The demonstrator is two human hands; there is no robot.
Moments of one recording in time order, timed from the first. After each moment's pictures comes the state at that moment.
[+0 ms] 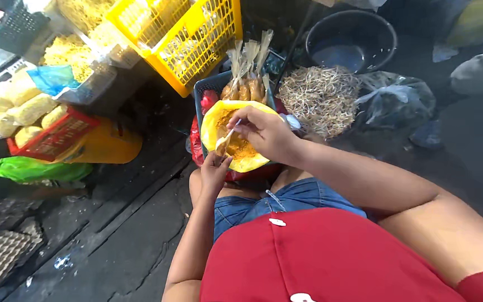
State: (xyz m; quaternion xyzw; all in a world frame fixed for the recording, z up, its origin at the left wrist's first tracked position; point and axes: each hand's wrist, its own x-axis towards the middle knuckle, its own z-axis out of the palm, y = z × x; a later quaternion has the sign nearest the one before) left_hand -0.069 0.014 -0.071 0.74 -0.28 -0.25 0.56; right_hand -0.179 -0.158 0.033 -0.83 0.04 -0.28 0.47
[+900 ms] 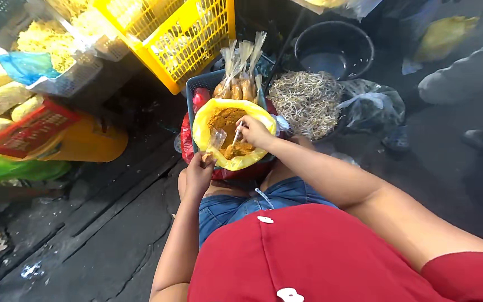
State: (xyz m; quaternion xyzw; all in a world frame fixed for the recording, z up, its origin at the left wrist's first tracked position) left_hand -0.055 0.033 -0.073 0.82 -0.30 -0.23 0.43; right_hand -0.145 -0.189 -0.074 -0.75 0.33 0.01 0.57
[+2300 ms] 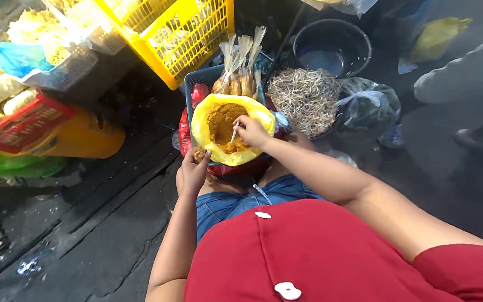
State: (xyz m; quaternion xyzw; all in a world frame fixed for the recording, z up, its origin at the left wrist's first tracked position) left_hand -0.054 0.036 -0.076 0.75 -0.25 -0.22 0.57; right_hand -0.146 -0.181 -0.090 -0.81 0.30 -0.02 0.51
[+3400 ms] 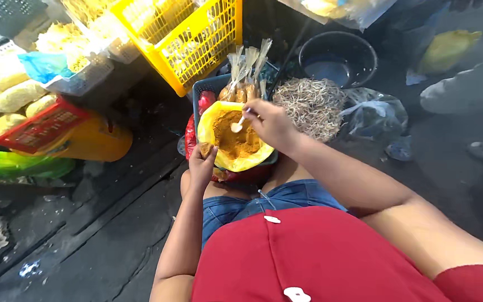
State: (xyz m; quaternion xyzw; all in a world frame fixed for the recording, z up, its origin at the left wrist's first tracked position) left_hand -0.055 0.014 -0.061 0.74 -0.26 -0.20 0.59; right_hand -0.177 -0.183 0.006 -0.90 0.12 -0.30 0.31
